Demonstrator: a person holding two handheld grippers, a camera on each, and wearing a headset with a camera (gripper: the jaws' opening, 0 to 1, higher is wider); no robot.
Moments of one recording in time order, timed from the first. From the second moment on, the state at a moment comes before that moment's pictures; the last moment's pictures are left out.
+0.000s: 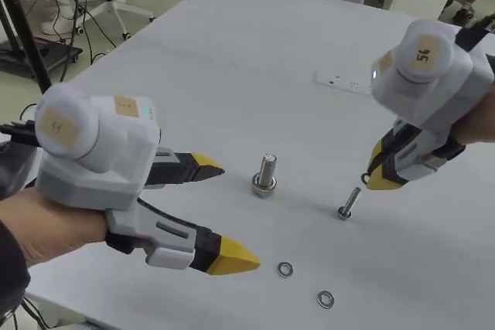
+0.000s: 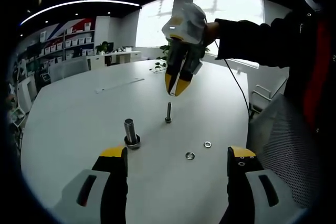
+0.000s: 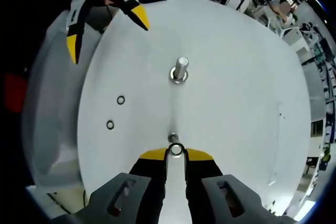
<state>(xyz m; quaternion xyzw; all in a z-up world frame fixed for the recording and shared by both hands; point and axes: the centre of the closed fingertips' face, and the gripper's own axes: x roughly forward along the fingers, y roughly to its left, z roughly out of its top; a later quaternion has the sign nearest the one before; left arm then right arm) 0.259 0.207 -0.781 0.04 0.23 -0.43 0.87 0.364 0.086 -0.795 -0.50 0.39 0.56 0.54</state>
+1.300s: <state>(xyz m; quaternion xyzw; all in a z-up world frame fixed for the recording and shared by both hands) 0.258 0.209 -0.783 0.04 0.24 -0.43 0.87 0.362 0.089 -0.824 -0.50 0.41 0.56 0.51</state>
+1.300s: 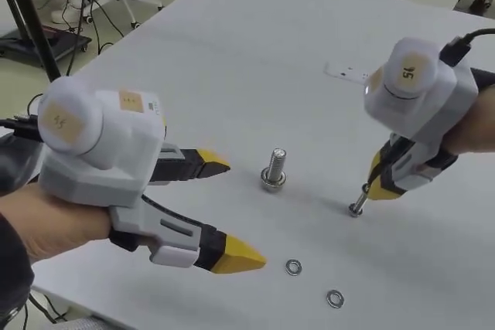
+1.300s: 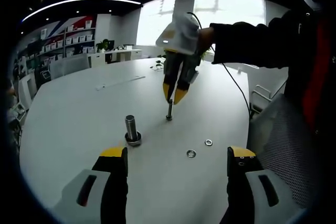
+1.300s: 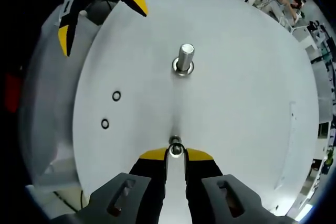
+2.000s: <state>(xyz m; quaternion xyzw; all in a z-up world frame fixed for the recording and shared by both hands) 0.259 0.211 -0.784 0.04 0.24 -0.43 0.87 0.363 0.090 -0.852 -0.50 0.42 0.56 0.50</state>
